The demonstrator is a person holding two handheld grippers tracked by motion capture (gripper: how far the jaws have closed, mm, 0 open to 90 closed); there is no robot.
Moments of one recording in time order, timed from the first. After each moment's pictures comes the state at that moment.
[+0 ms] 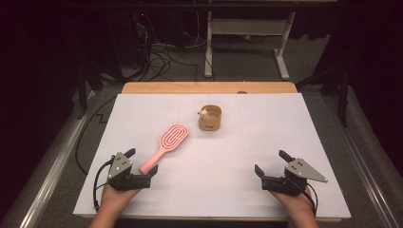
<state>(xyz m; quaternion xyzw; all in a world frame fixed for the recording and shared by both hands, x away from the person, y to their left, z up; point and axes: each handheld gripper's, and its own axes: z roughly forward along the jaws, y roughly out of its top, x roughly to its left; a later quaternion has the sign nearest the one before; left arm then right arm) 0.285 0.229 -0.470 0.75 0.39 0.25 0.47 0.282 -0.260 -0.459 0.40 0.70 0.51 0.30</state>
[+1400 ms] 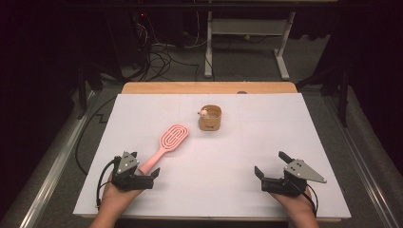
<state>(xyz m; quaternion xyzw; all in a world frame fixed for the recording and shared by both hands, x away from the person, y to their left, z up) 0.291 0.220 -0.470 0.79 0.42 0.22 0.40 0.280 -0.260 -0.460 0.40 0.70 0.50 0.30</state>
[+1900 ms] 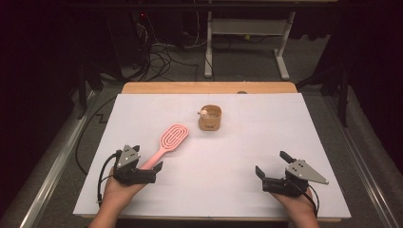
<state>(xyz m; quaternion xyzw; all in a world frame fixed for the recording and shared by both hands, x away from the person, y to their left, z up) 0.301 0.211 -0.448 0.78 0.42 0.22 0.42 0.278 -0.262 -0.458 0.40 0.70 0.51 0.31</state>
